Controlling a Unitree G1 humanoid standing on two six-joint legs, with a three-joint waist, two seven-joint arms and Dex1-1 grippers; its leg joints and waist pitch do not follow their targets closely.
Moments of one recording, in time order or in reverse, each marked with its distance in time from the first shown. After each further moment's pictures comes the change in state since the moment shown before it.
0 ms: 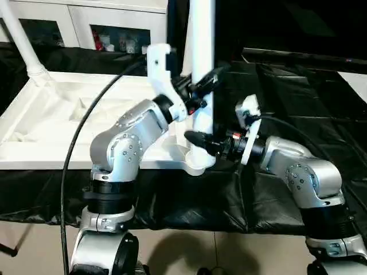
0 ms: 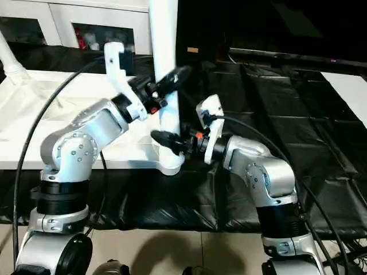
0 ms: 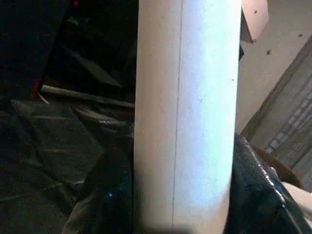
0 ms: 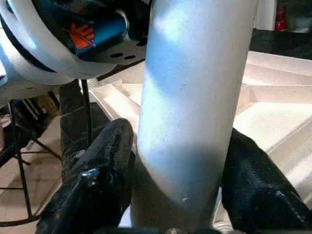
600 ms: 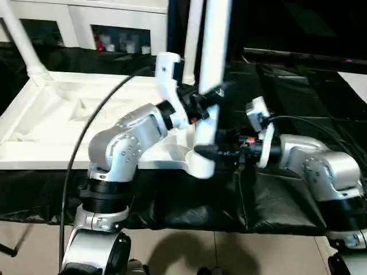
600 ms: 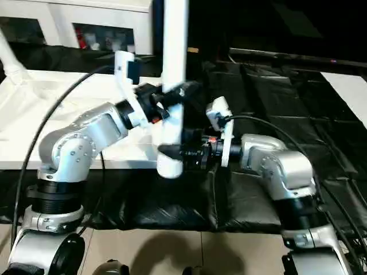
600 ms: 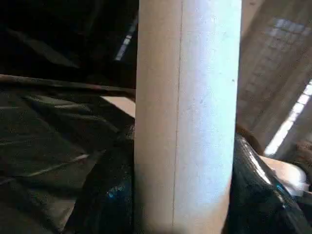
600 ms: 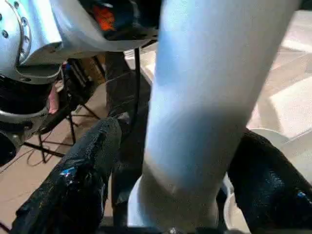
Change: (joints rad) left arm -0.001 0.055 -0.083 0.000 -0.041 0.048 -0.168; right arm -0.057 -0.149 0.069 0.093 0.044 0.050 0.276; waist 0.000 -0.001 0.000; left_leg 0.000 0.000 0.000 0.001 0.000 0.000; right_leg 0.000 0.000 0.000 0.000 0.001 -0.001
